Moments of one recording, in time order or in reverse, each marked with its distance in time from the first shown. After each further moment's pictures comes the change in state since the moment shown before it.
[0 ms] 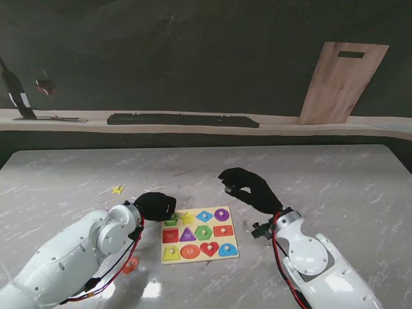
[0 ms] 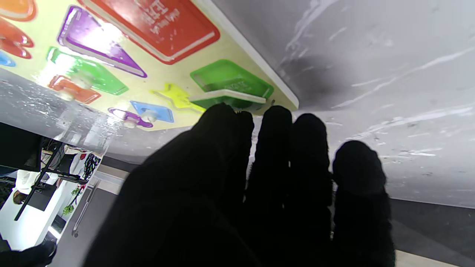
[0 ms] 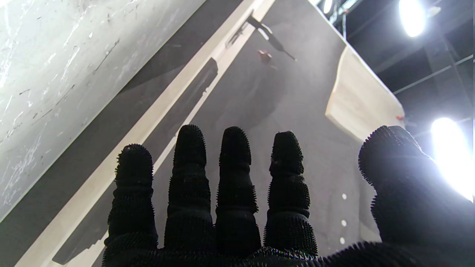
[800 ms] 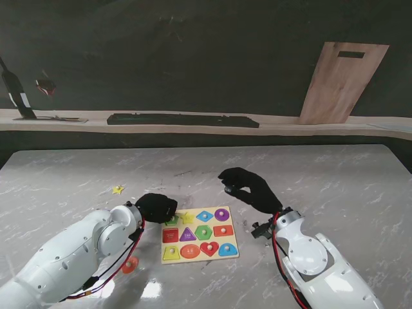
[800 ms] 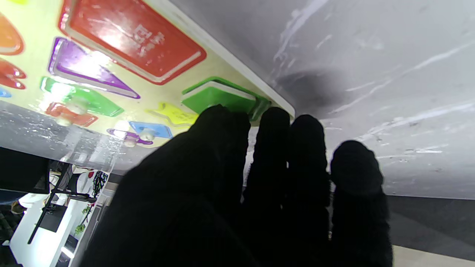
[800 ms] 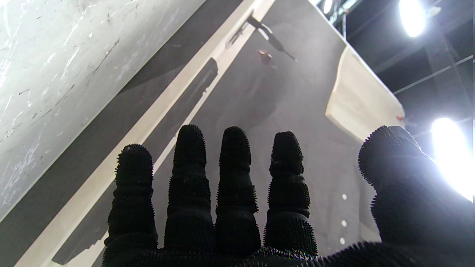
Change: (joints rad) left arm -0.030 0.002 0.046 0.035 0.057 -0.027 0.024; right arm 0.002 0.000 -0.002 0.001 -0.001 0.001 -0.001; left_hand -0.015 0.007 0.010 0.000 -0.001 -0.013 0.045 0.026 -0.017 0.000 0.003 0.015 -0.017 0.000 0.000 0.000 -0.013 0.000 -0.002 0.000; right_hand 0.000 0.001 0.000 0.000 0.000 0.000 0.000 0.000 0.000 0.000 0.000 0.000 0.000 0.000 0.000 0.000 0.000 0.000 0.000 0.000
